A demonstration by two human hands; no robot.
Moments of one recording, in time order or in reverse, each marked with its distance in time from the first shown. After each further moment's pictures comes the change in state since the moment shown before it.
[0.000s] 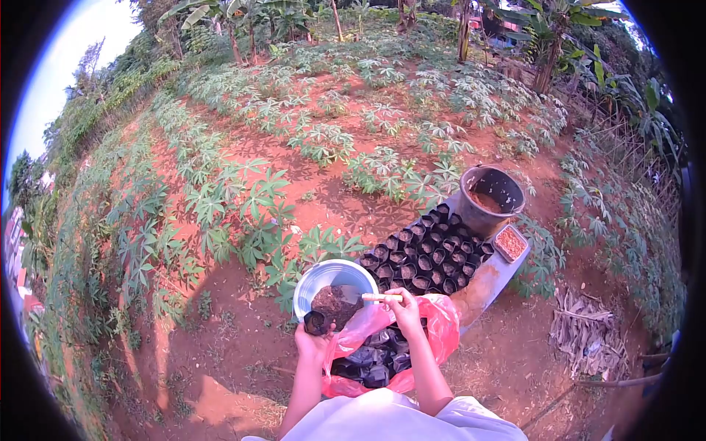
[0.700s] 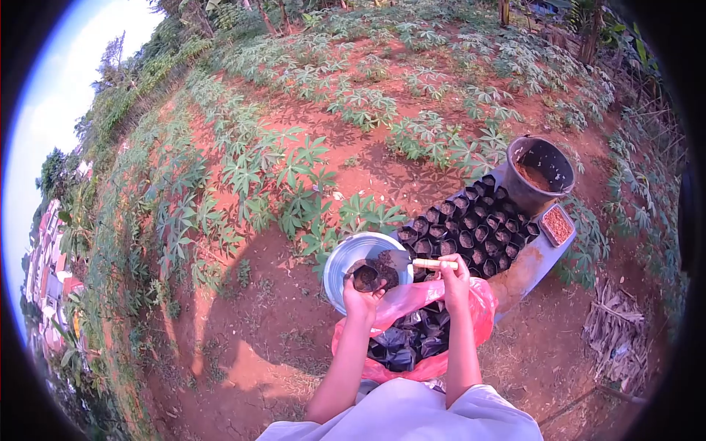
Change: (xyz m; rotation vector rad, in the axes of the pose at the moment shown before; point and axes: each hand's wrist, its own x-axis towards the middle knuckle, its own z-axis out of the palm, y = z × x) left_hand 0.024 -0.027 0.080 0.024 -0.002 0.107; right_hand 0.026 -0.037 -0.019 0.146 0.088 -0.035
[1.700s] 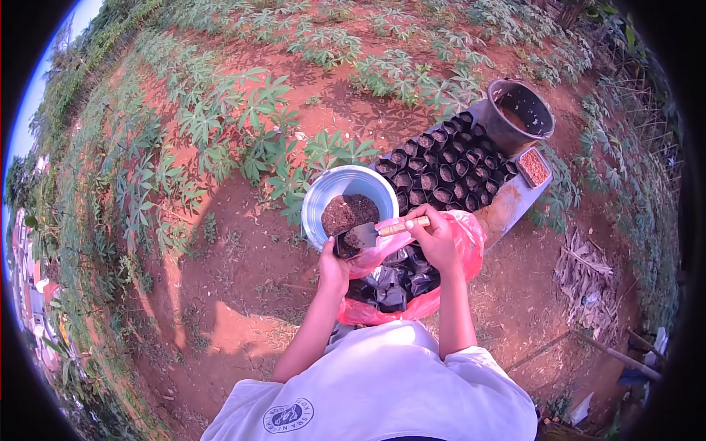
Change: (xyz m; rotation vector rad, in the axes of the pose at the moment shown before) left_hand -0.029 0.011 -0.067 0.171 -0.043 -0.106; right_hand -0.053 -0.035 0.052 -0.433 -0.238 0.004
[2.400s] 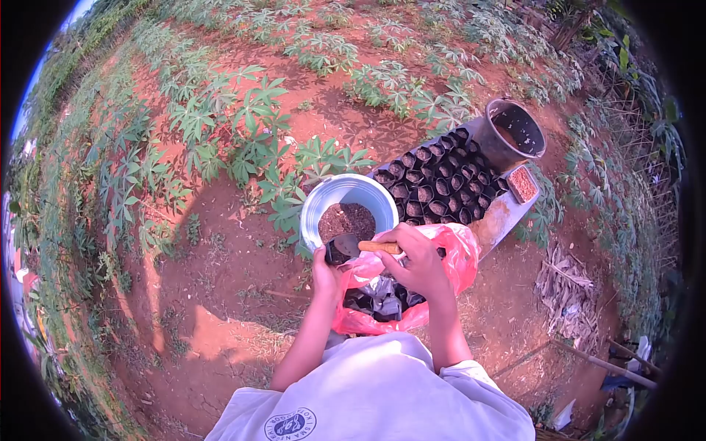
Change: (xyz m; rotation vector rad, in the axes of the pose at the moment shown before) left_hand 0.004 0.012 -0.016 0.026 0.037 0.059; right_hand -0.002 -0.061 0.060 -0.614 -0.163 -0.417
